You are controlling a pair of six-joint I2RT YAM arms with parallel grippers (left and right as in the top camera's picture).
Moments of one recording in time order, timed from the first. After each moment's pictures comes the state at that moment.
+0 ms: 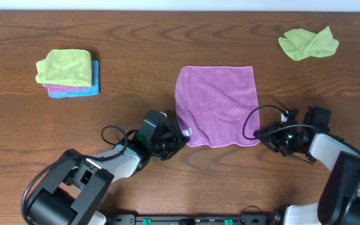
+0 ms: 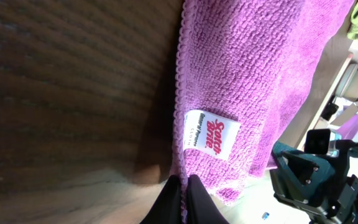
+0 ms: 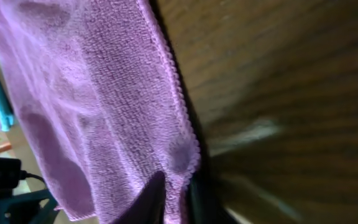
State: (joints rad) left arm -0.58 1.65 0.50 0.34 0.46 -1.34; right arm -0.32 1.62 0.59 -0.32 -0.68 0.31
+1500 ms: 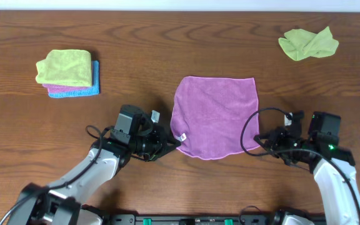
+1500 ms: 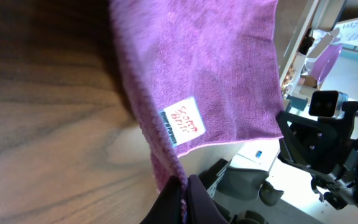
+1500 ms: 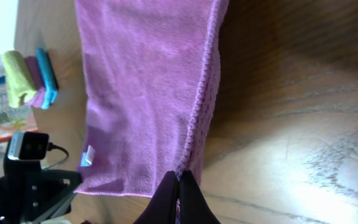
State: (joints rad) left arm -0.39 1.39 0.50 0.00 0.81 -1.05; right arm -0.27 1.15 0.59 -0.66 -0.72 0.38
